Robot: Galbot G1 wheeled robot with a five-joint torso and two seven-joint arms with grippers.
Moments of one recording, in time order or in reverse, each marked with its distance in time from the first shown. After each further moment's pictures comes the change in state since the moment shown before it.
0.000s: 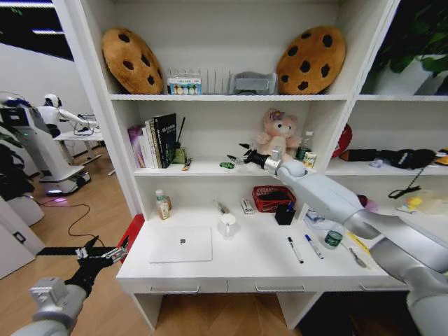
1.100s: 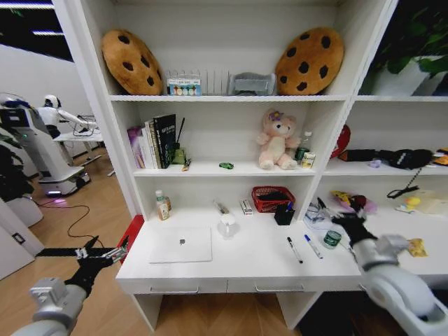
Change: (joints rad) left arm 0.000 0.000 0.000 0.000 0.000 0.000 0.000; right arm -1.920 0.061 1.475 0.898 -0.253 -0.057 0.548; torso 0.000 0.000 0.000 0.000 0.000
